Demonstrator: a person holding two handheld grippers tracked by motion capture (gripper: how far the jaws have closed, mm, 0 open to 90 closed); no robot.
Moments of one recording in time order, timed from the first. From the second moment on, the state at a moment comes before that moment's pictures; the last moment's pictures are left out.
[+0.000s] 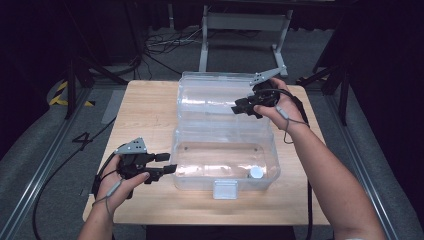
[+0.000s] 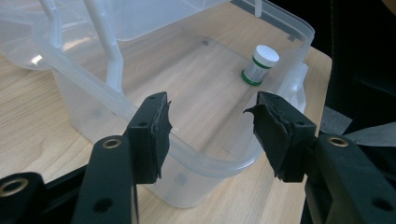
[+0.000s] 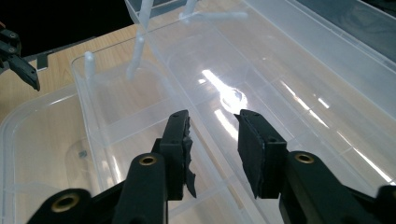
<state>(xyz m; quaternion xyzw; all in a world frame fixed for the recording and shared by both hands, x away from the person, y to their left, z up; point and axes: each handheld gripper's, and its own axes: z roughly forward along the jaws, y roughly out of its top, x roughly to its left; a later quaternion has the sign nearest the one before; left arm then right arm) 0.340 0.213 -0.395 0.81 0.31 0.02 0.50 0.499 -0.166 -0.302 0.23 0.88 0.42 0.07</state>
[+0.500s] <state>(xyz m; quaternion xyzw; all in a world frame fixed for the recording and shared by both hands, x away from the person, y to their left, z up) 0.339 0.200 -0.397 0.81 0.29 0.01 0.50 0.499 -0.158 -0.307 0.21 0.89 0.39 0.09</state>
